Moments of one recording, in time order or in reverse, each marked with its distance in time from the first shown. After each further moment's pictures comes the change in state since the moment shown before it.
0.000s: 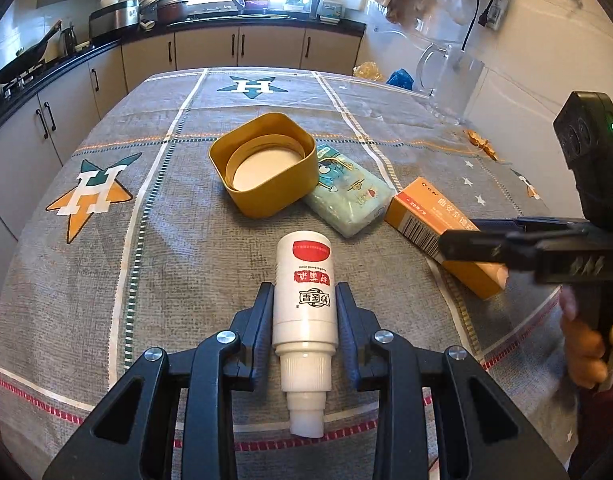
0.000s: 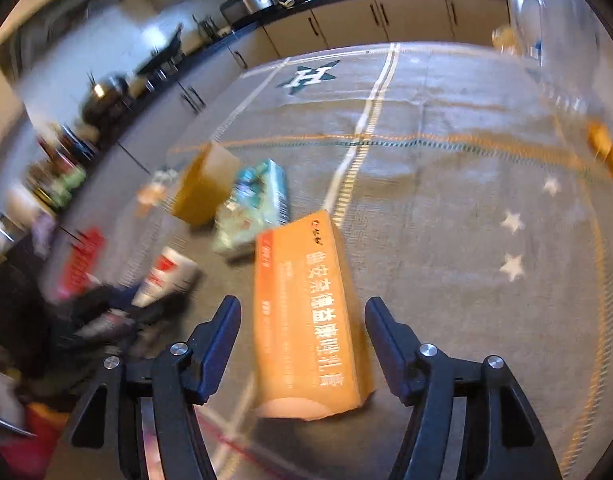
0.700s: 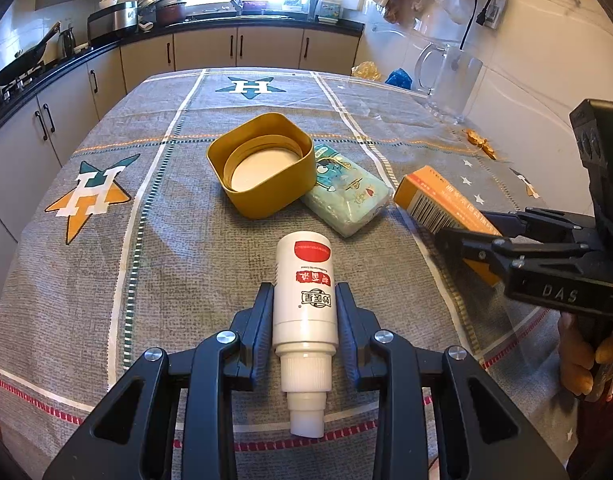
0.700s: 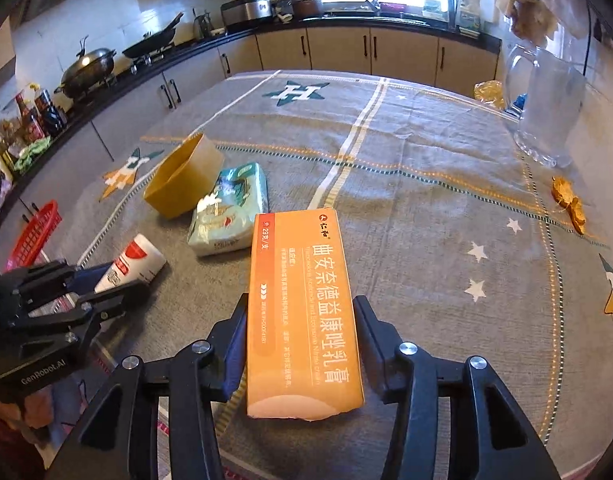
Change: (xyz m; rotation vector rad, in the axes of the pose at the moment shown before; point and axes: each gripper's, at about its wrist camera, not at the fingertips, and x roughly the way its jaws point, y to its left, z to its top) left arm 0.003 -0.001 0.001 0.008 -0.001 -0.003; right arm -0.003 0.016 -0.005 -0.091 -0.072 -0.173
